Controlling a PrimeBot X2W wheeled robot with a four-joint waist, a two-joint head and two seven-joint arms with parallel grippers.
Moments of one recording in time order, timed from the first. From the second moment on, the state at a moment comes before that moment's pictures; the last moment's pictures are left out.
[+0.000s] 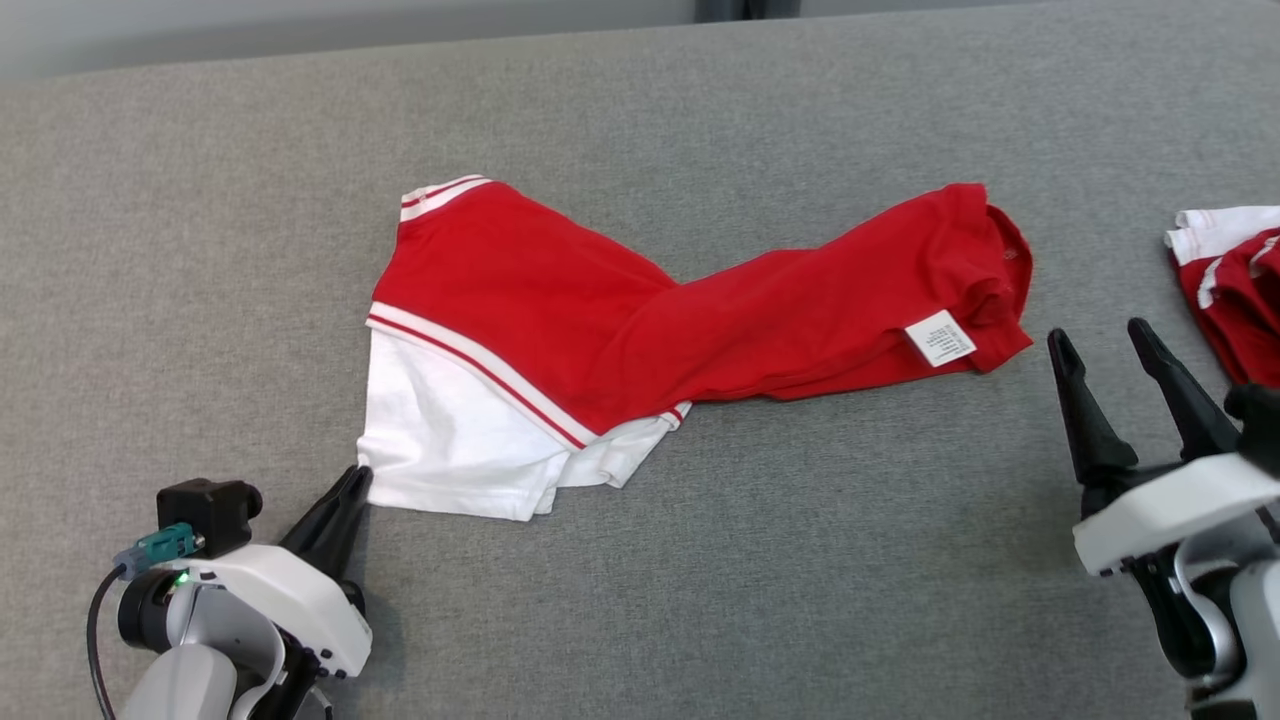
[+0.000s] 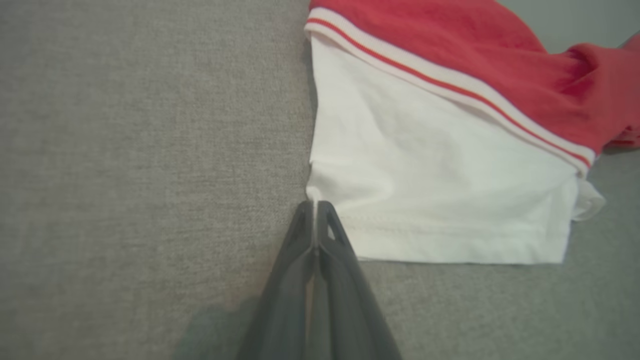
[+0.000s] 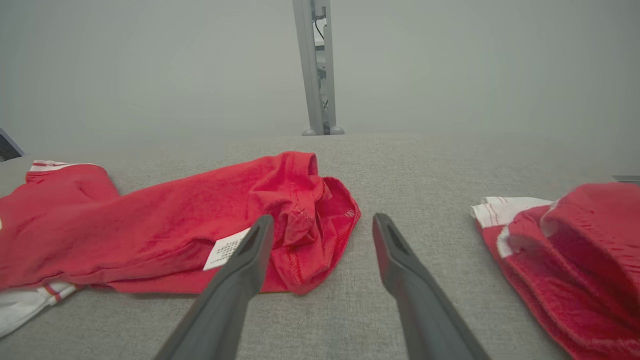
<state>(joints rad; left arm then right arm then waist) -0.22 0.27 -0.22 0.42 -0.56 -0.13 0.04 -0.22 -0.23 0.05 0.13 0.35 0.13 -0.03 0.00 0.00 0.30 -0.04</state>
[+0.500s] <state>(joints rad) -0.29 0.27 -0.27 0.45 -0.57 -0.13 -0.02 -0.44 -0.29 0.20 0.44 0.42 0.13 -0.10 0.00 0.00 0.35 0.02</state>
